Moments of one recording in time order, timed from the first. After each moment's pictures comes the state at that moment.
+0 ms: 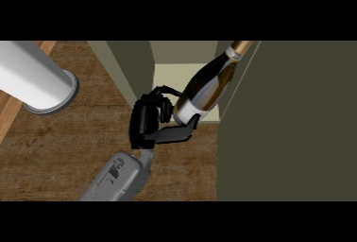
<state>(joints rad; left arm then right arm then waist) -0.41 0.00 -0.41 -1.30 0.35 0.53 -0.29 0.08 -0.06 -0.09 -2.27 -0.25 0.32 0.31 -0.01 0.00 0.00</state>
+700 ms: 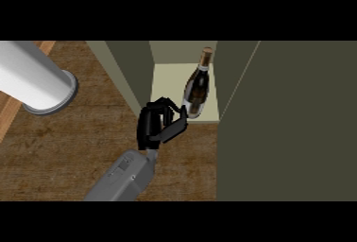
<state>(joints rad) -0.47 0.00 -0.47 -0.99 0.57 0.54 -0.52 0.06 -0.06 -0.09 -2.29 -0.26 0.30 0.35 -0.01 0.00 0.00</state>
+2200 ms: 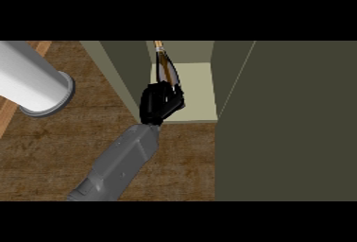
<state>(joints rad) -0.79 0.00 -0.50 -0.52 1.01 0.31 -0.72 0.08 -0.05 -0.09 -2.21 -0.26 0.35 0.28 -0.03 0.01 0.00</state>
